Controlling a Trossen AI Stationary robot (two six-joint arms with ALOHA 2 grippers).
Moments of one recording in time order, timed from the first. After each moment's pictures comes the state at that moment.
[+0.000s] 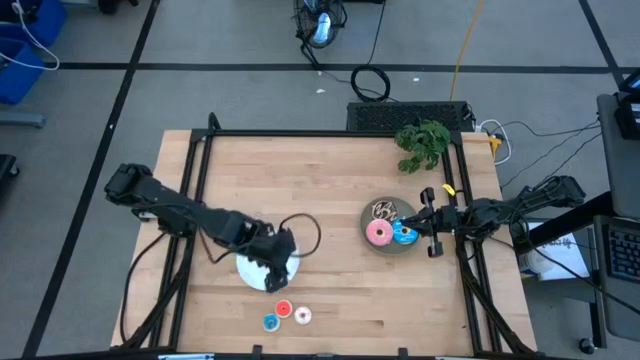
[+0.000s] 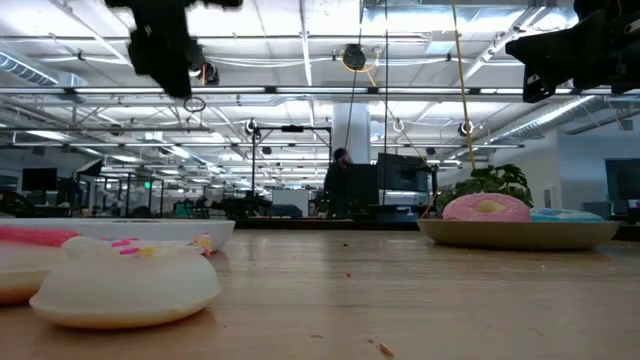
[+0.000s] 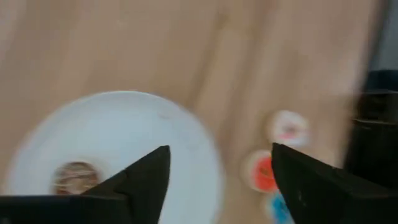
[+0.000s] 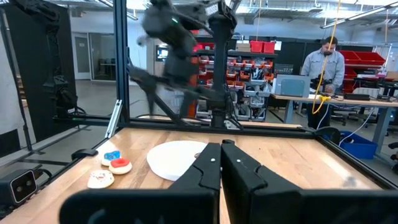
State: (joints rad) left arm -0.37 1.55 1.22 -0.75 -0.01 -0.73; right arm 0.30 0.28 0.02 0.39 0.23 -0.06
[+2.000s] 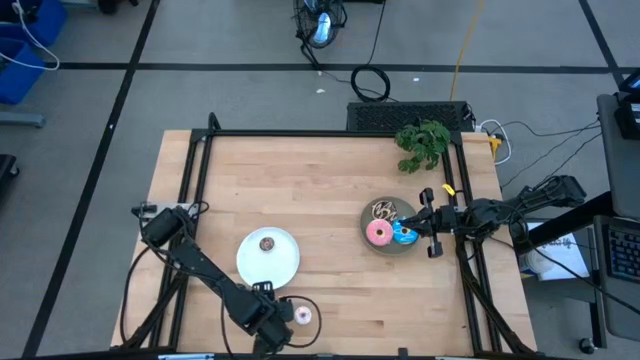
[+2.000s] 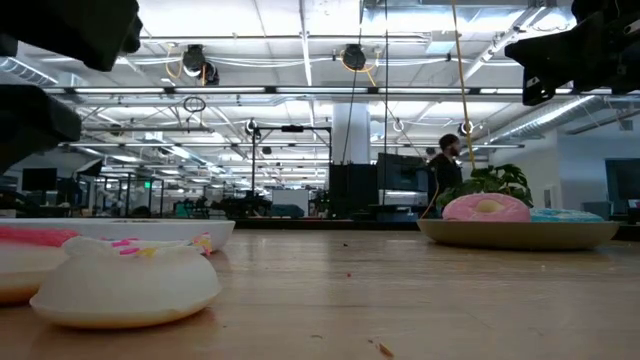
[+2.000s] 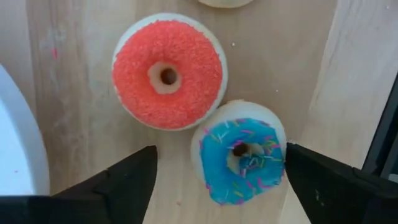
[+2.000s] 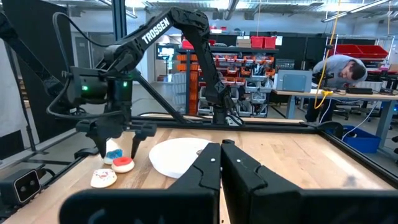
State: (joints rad) left arm -0.72 2.04 1.42 -0.80 0.03 -0.85; right arm 0.30 0.29 0.02 0.39 0.23 -0.04
